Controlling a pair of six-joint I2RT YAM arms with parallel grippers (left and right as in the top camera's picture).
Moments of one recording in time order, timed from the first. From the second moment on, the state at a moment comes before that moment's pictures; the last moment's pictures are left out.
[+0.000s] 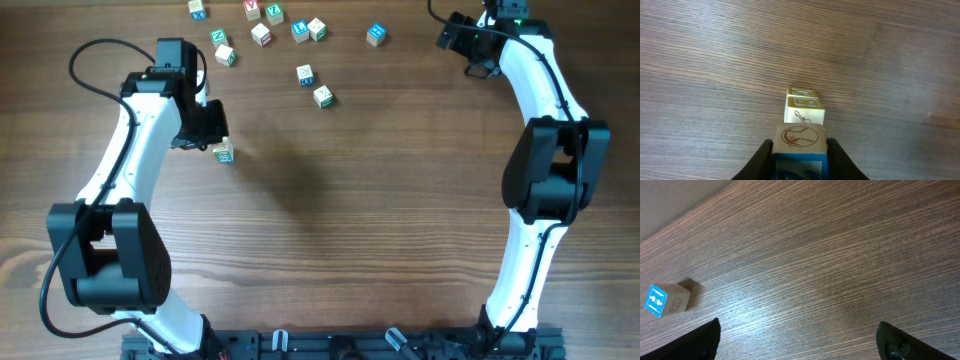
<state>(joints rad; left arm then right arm) -0.02 1.82 1.43 -0.96 0.03 -0.21 -0.04 2.34 2.00 -0.64 -0.07 0.40</state>
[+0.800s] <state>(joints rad) -0.02 1.84 1.42 -0.94 0.05 -0.17 -0.04 2.34 2.00 -0.64 -0.07 0.40</state>
